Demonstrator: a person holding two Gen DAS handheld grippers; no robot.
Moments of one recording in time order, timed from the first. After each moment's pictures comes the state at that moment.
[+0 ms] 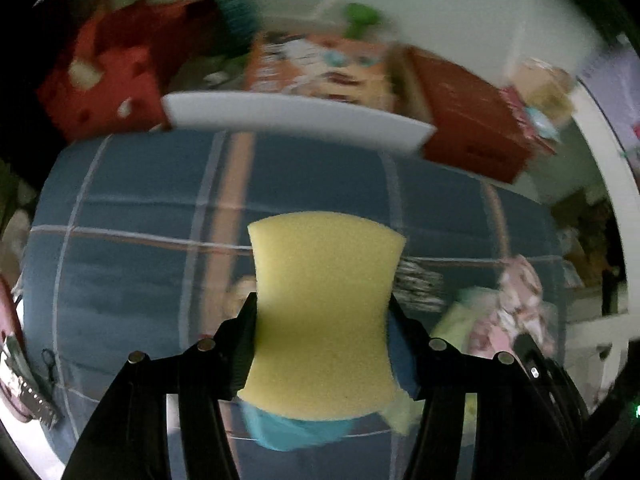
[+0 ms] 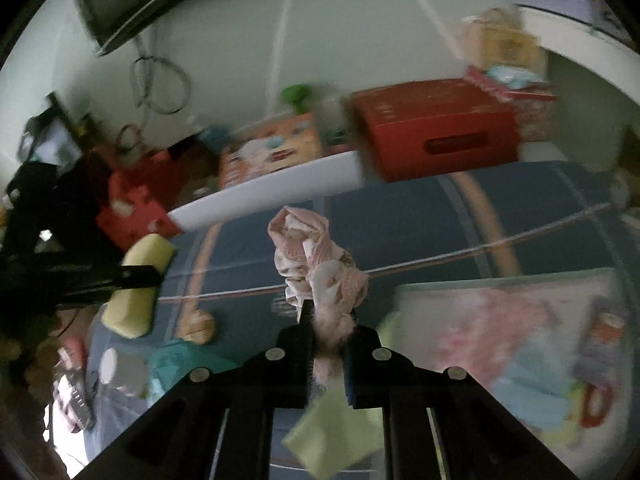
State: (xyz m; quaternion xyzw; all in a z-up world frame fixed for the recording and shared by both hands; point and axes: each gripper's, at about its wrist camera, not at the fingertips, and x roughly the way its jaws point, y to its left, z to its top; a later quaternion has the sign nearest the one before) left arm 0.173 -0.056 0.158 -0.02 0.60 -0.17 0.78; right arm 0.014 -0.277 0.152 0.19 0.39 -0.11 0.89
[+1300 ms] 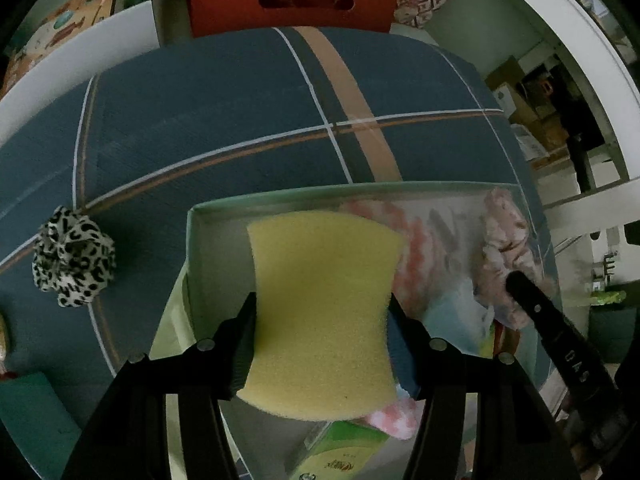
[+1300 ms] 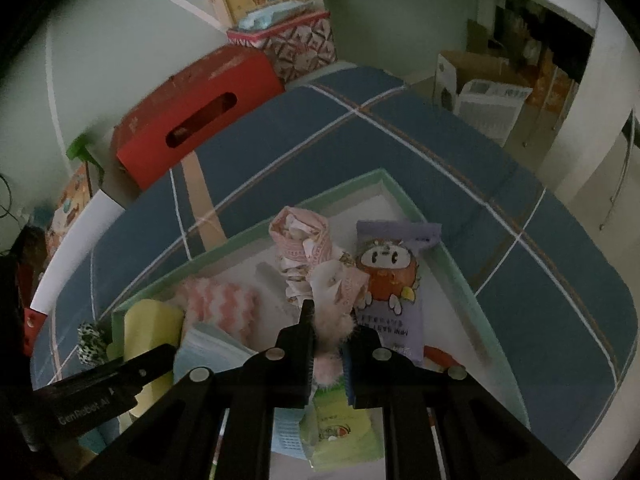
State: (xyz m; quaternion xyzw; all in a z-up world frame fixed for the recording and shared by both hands) left arm 0.117 -0.308 0.033 0.08 0.65 -0.32 0.69; right arm -0.070 -0.458 0.083 0.30 0.45 -0.32 0.78
